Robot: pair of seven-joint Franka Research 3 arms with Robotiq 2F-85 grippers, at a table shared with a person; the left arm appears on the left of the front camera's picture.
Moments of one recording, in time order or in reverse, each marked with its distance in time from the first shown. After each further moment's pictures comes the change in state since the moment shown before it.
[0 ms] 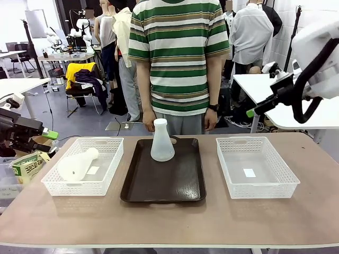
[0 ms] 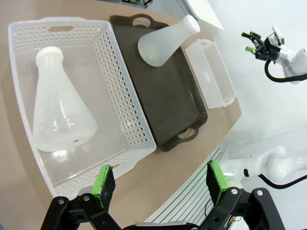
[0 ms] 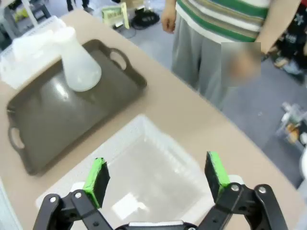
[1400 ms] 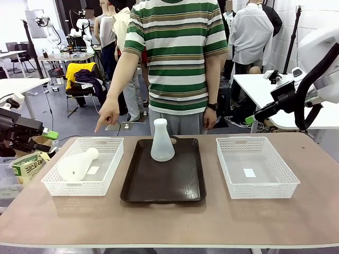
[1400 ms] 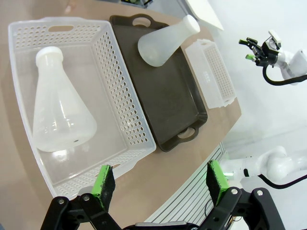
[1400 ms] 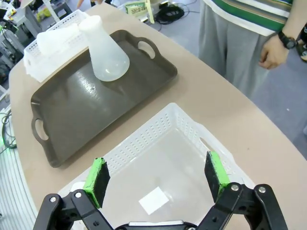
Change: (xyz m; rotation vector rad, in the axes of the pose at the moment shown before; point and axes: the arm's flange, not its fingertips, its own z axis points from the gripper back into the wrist) left arm 0.000 0.000 0.000 0.000 0.000 0.000; right arm -0.014 0.009 -0.006 0.130 -0.002 -0.044
